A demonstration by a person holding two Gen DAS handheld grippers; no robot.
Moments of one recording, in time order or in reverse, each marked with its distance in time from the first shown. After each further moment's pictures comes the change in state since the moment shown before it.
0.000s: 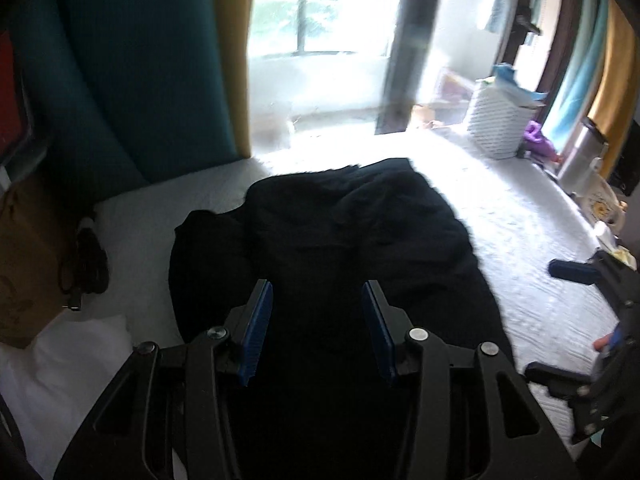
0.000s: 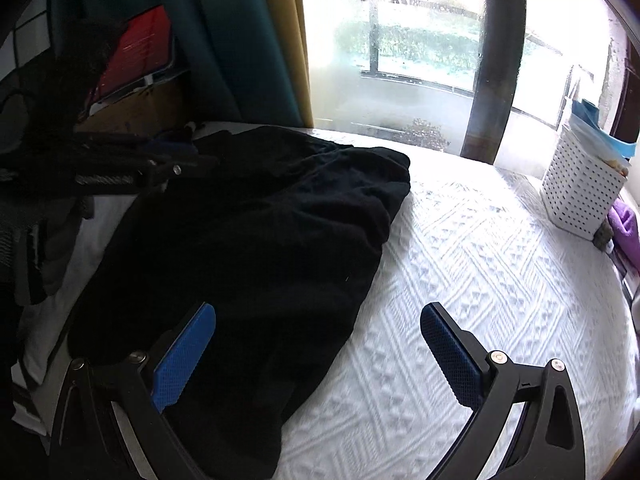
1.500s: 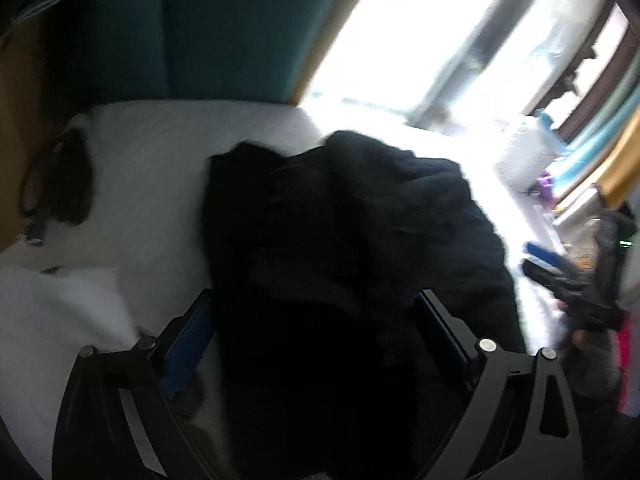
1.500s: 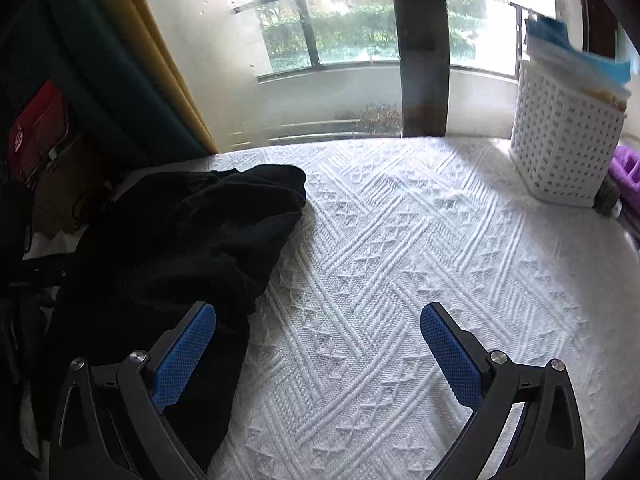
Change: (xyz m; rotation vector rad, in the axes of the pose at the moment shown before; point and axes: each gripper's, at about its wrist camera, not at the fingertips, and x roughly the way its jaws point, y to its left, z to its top) left arm 0.029 0.071 -0.022 -0.237 0.051 -0.198; right arm 0.056 -0.096 0.028 0.261 0.001 -0.001
